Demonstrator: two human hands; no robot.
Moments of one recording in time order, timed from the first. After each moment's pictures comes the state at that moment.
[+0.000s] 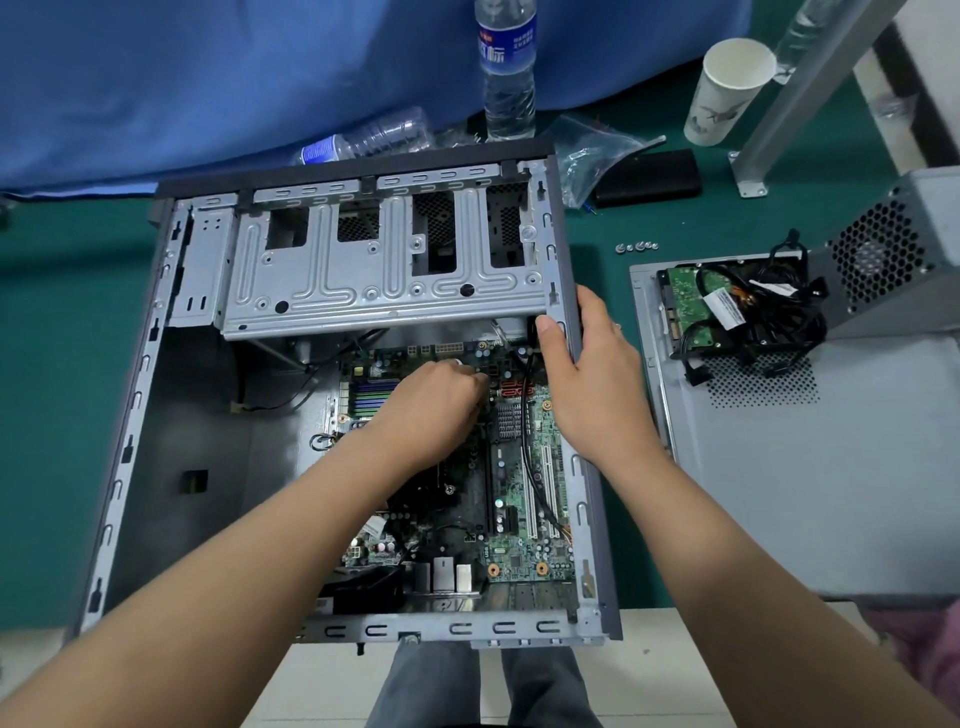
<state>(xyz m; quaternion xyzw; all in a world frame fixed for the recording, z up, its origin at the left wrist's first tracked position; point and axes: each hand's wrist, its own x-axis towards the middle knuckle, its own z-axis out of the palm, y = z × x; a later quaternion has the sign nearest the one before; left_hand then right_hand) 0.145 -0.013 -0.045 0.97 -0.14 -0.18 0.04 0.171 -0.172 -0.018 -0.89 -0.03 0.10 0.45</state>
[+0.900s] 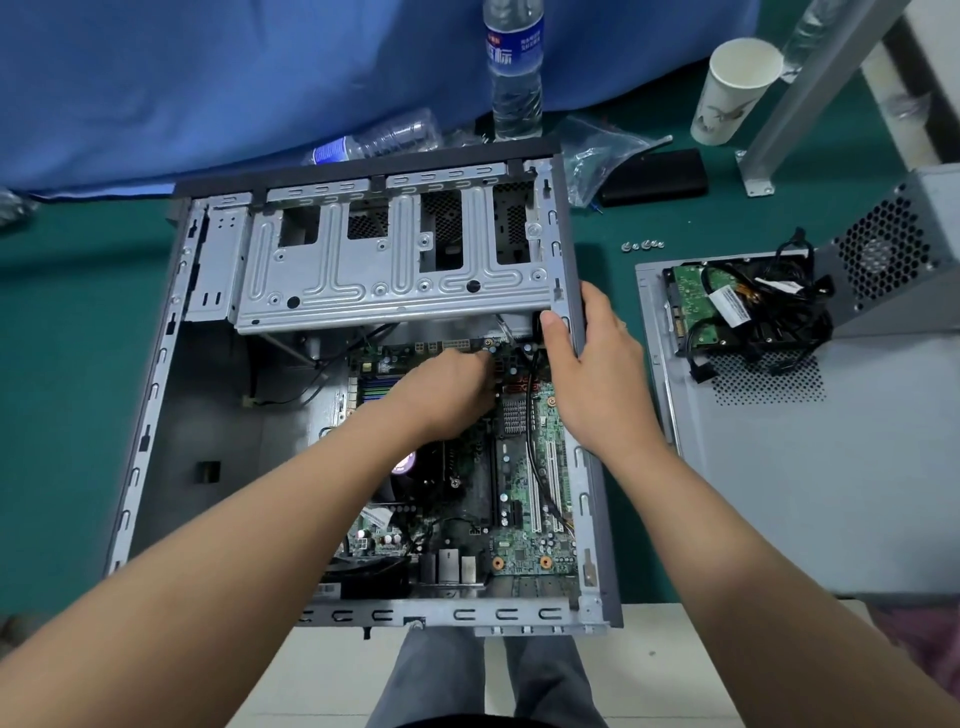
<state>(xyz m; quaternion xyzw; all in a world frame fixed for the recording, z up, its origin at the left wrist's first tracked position) 0.158 -0.015 -0.042 0.95 -0.05 -0.27 0.12 0.172 -0.172 -0.019 -0.89 -0.03 0.10 0.45</state>
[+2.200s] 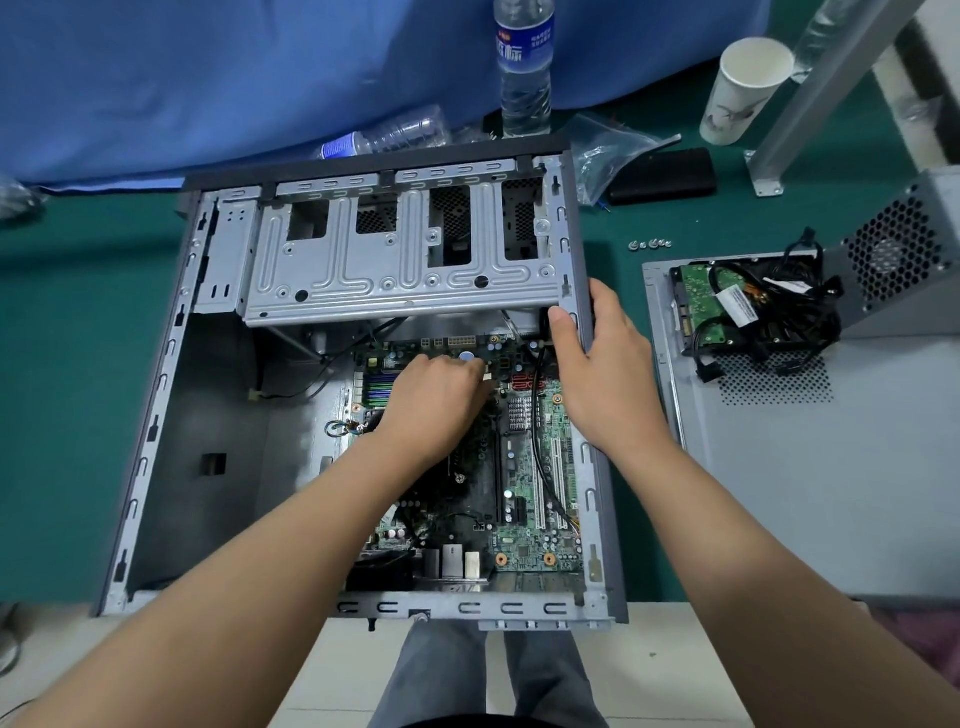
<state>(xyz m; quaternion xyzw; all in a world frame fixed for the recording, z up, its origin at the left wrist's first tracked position) 0.132 -0.012 -0.055 0.99 -0.05 -0.09 0.03 0.171 -0.171 -0.017 -0.88 -0.03 0.10 0.46</state>
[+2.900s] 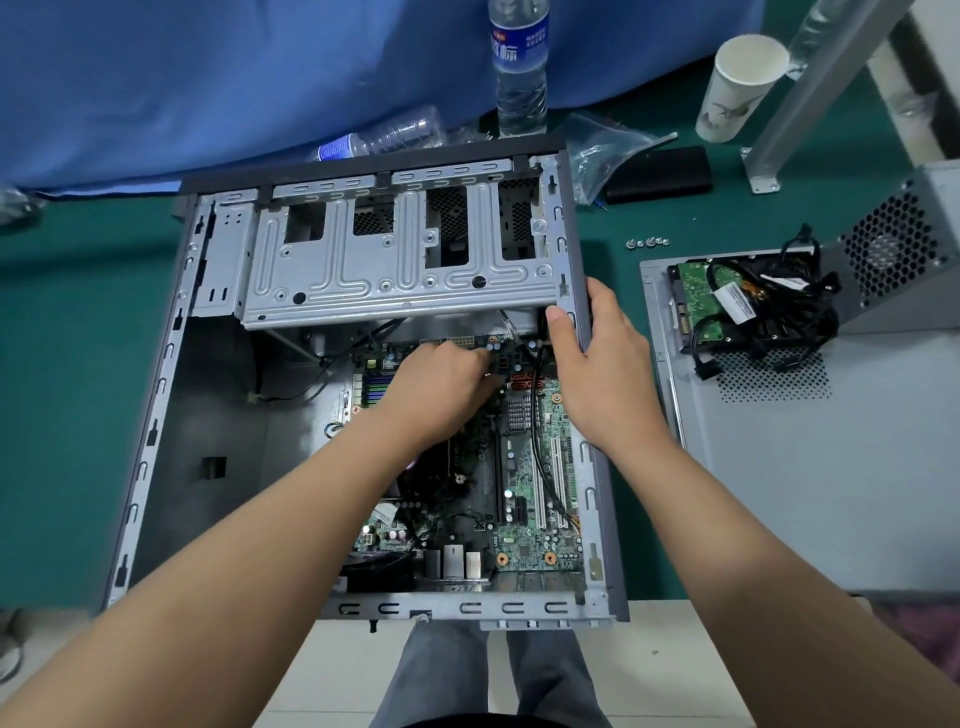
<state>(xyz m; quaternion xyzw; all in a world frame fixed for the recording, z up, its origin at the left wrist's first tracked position) 0.149 -0.009 -0.047 0.99 -0.08 -0.13 0.06 0.171 -0.171 -0.017 -0.89 -0.03 0.10 0.45</state>
